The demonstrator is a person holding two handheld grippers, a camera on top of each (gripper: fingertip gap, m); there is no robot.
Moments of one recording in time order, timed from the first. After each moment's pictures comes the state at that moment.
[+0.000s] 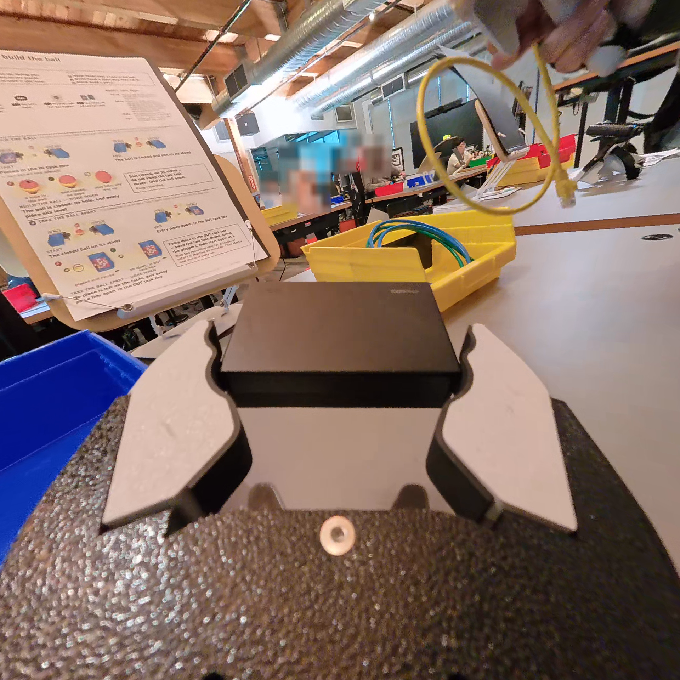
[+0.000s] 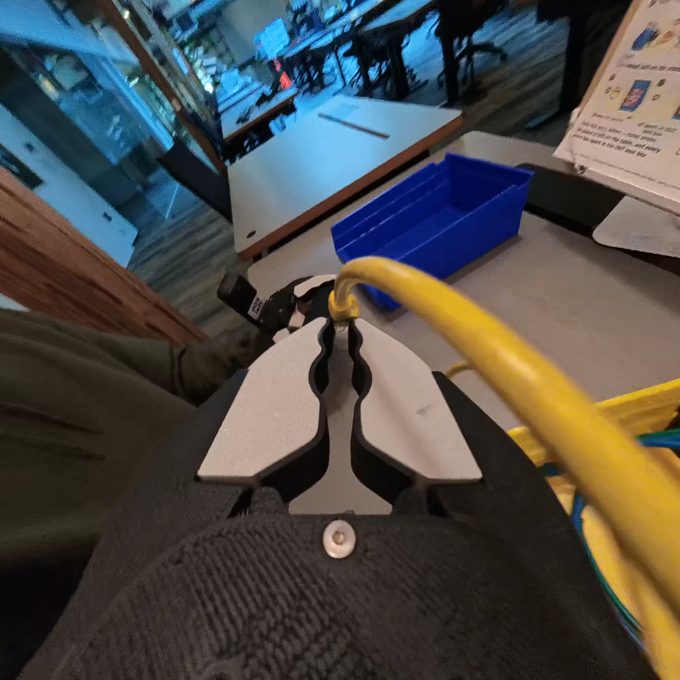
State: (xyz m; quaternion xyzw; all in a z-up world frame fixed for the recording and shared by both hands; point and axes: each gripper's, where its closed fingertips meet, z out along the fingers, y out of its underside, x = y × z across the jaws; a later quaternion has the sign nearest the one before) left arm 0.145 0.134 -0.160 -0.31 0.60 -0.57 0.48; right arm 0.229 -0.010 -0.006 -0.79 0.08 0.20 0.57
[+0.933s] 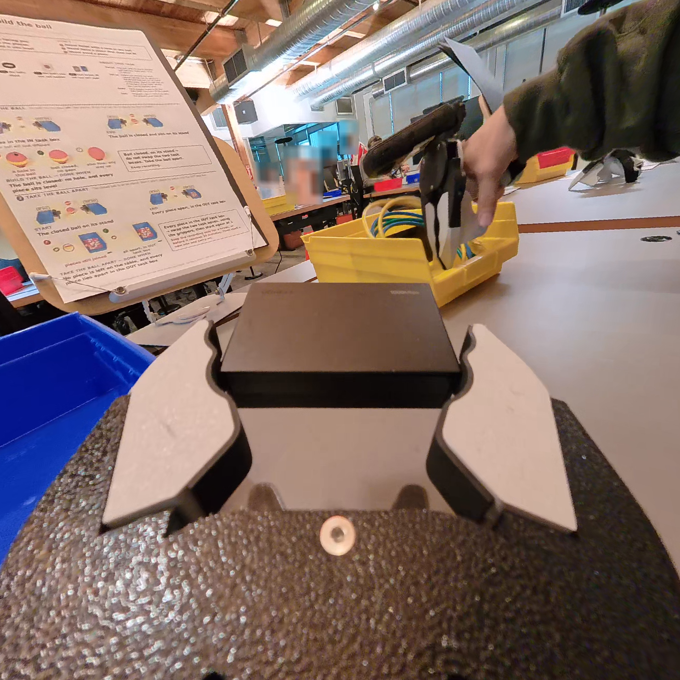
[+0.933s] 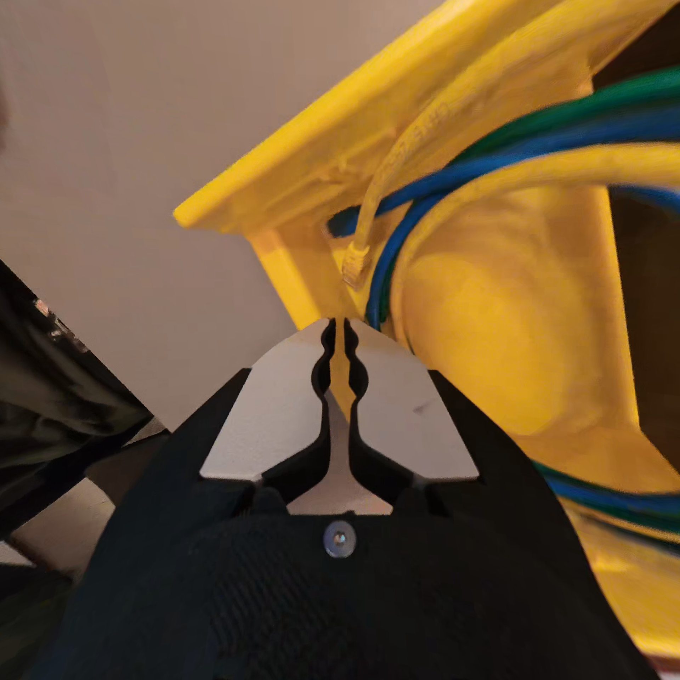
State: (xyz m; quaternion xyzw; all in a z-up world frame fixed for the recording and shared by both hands) left arm 0.149 0.140 -0.170 -0.32 0.60 -0.57 0.46; right arm 0.331 -0.070 -0.239 -0.98 0.10 0.13 0.07
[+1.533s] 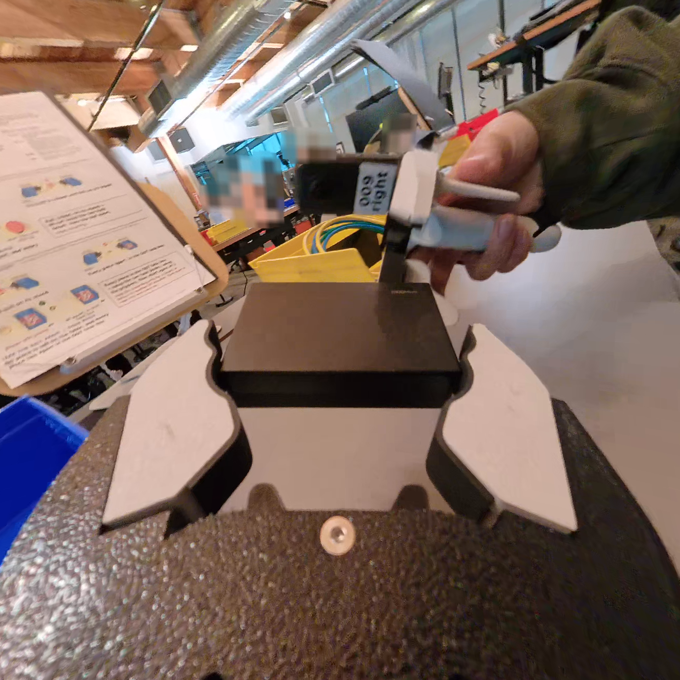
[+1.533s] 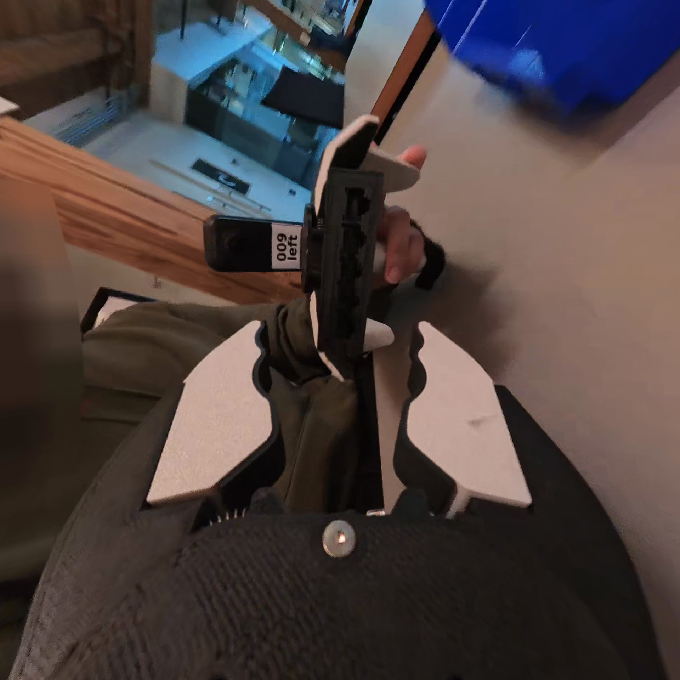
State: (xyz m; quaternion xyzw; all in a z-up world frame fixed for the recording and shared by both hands) left arm 0.135 0.097 -0.164 -0.23 0.65 -0.56 0.46; right arm 0.112 0.081 -0.163 -0.74 0.13 0.52 0.40
